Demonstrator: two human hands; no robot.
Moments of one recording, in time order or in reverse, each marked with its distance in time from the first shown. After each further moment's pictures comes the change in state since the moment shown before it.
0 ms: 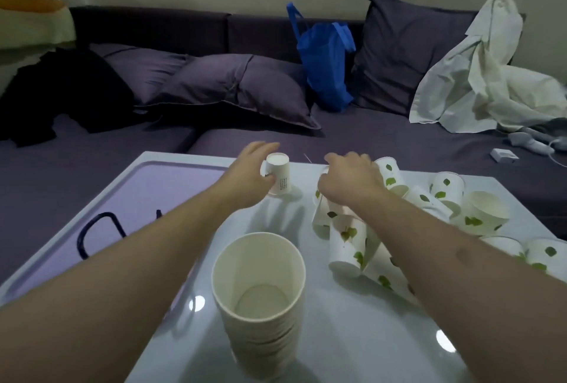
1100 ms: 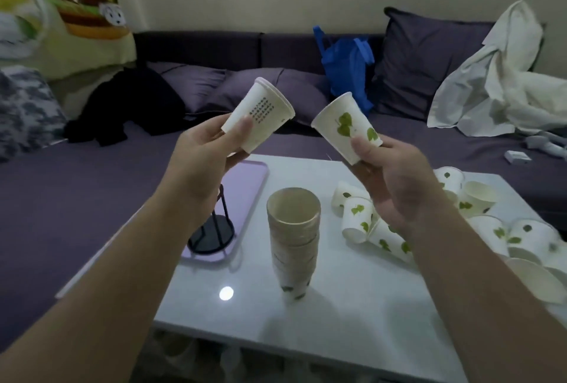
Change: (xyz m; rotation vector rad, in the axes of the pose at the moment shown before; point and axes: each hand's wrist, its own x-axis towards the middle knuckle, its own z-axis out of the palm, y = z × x) left_hand -0.201 0.099 -0.131 -0.978 0.345 -0.019; right_hand -0.178 0.001 -0.087 1.813 -0.054 -0.096
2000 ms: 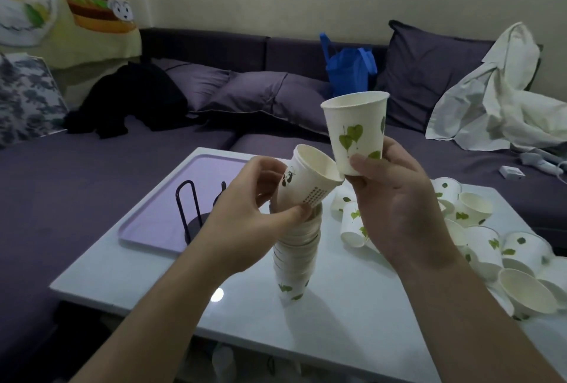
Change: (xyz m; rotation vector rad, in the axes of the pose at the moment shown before) left_hand -0.062 -0.031 0.016 0.456 -0.172 0.033; right_hand -0.035 0.011 0.016 0.194 -0.159 -0.151
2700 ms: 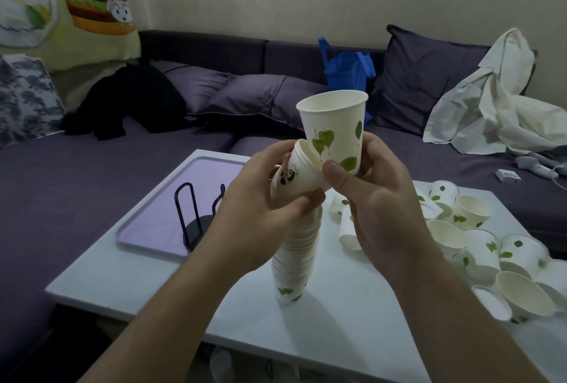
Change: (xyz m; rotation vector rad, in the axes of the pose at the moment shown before) left_hand 0.002 0.017 0.010 0.106 0.073 0.163; right_hand -0.010 0.003 0.020 -0.332 -0.057 -0.087
